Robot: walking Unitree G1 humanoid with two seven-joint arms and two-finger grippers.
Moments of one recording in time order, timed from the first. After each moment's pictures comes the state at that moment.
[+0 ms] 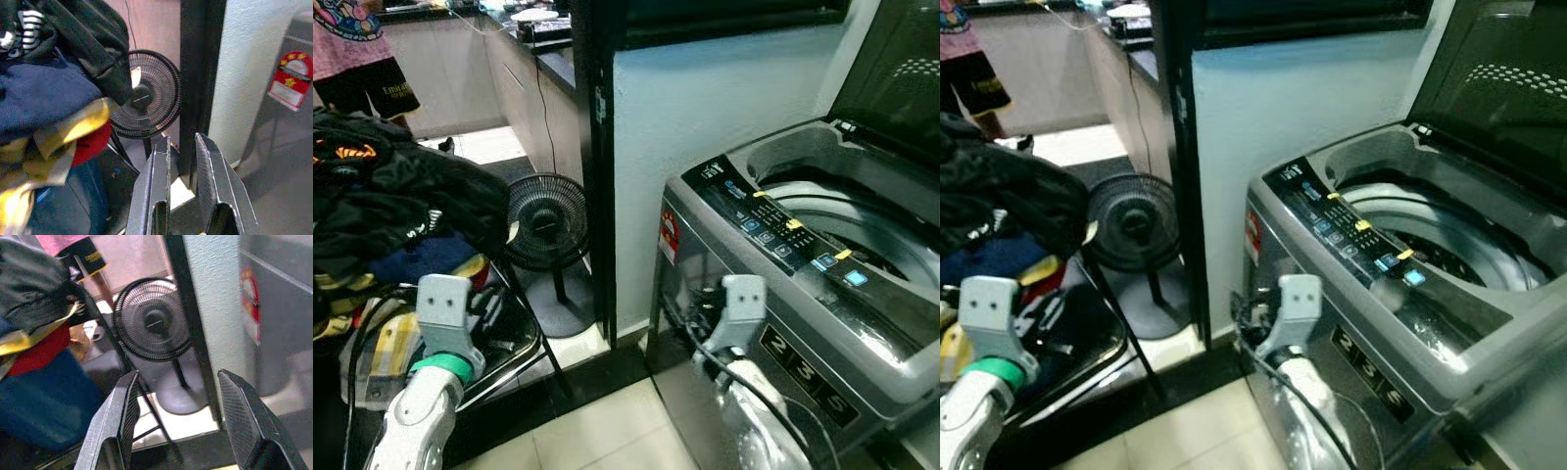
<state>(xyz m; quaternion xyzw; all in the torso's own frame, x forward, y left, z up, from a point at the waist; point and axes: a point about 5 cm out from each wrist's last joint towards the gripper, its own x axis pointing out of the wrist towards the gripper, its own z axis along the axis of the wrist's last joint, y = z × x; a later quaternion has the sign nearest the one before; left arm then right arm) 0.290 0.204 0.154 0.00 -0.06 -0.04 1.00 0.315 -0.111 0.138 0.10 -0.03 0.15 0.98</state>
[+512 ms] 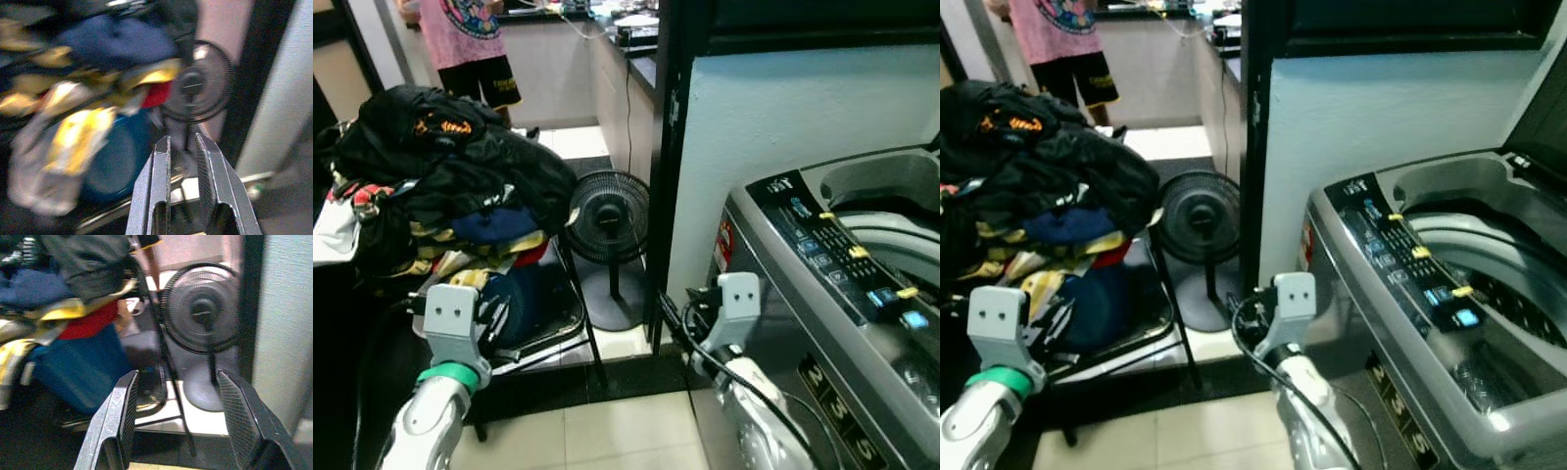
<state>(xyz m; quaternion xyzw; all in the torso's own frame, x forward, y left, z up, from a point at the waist) 0.292 0.202 0.154 0.00 -0.06 -0.03 1.00 0.325 -0.113 0.152 0.10 -0.05 0.15 0.98</state>
